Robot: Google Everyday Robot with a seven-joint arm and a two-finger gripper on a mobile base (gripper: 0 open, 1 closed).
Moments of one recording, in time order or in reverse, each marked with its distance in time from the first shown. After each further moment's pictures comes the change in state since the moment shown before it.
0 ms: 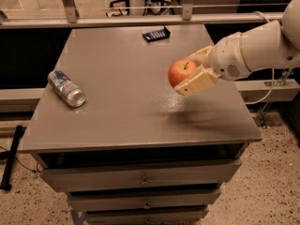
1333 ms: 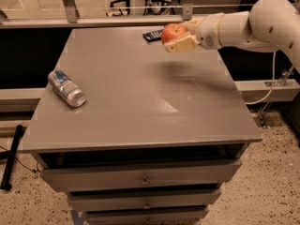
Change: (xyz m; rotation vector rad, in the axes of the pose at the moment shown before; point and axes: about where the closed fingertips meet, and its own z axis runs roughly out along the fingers) arm -0.024 -0.164 0.066 0.177 -0.256 0.059
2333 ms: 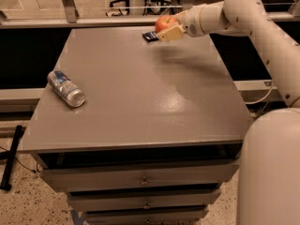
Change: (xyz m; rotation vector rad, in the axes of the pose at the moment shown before) arm 0.003 -0.068 0.069 0.069 0.062 -0.011
